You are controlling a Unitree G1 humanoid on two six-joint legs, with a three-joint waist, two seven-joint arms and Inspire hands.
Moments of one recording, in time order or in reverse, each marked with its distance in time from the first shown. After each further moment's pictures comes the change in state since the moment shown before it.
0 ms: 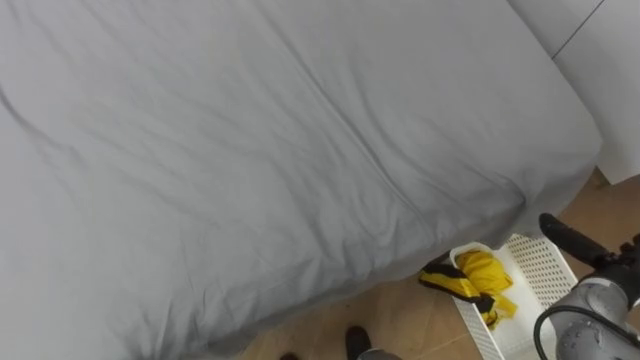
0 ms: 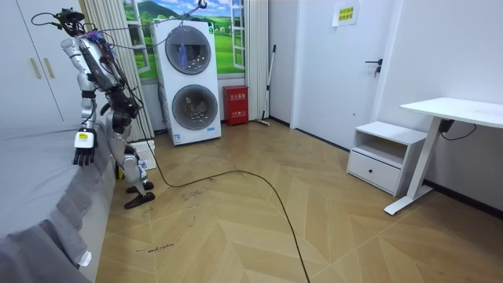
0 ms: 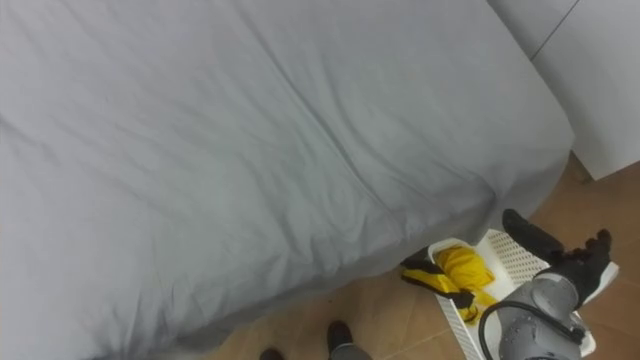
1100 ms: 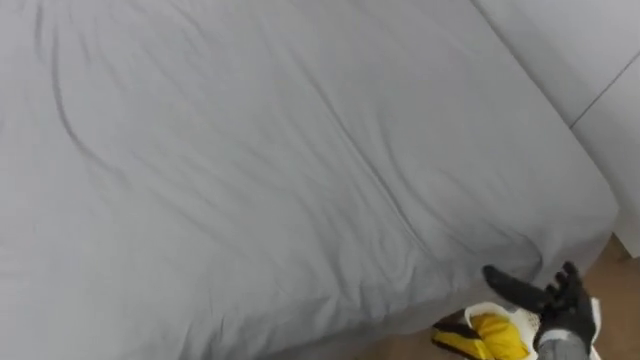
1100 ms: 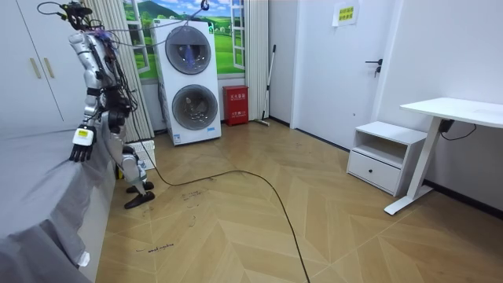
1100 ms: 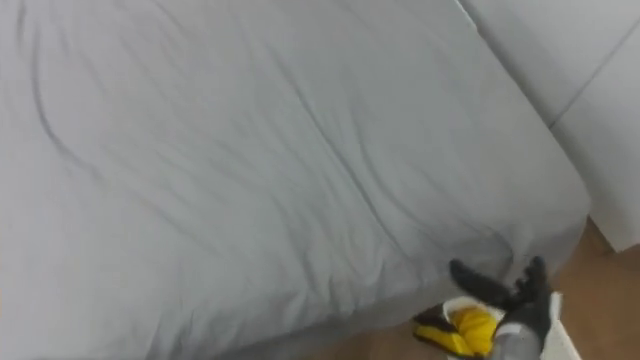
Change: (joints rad) left arm 0.080 -0.014 -0.023 -0.023 0.185 -0.047 -0.065; right arm 0.232 0.116 0.199 0.016 0.022 -0.017 0.260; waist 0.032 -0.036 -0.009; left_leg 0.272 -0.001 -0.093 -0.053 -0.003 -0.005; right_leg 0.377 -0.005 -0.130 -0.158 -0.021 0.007
